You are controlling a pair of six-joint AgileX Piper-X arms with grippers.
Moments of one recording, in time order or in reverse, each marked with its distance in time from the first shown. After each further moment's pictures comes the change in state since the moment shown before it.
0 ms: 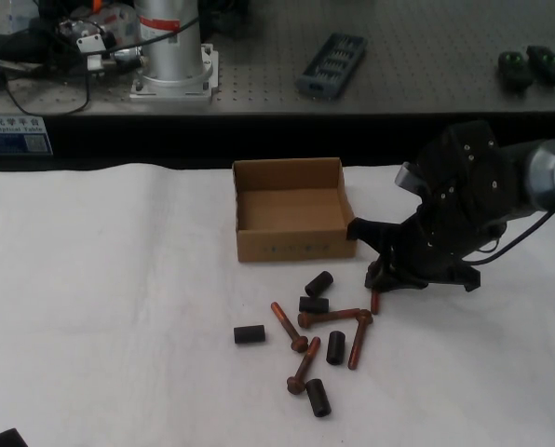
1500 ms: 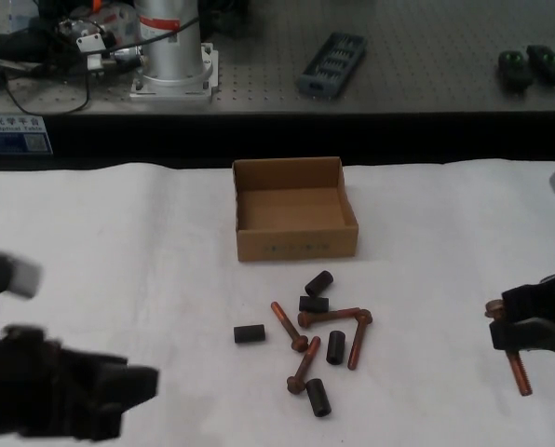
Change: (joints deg) left arm -20.9 59.8 -29.5 -8.5 -0.3 38.6; right arm 0.0 -57.3 27.8 23.4 -1.5 -16.7
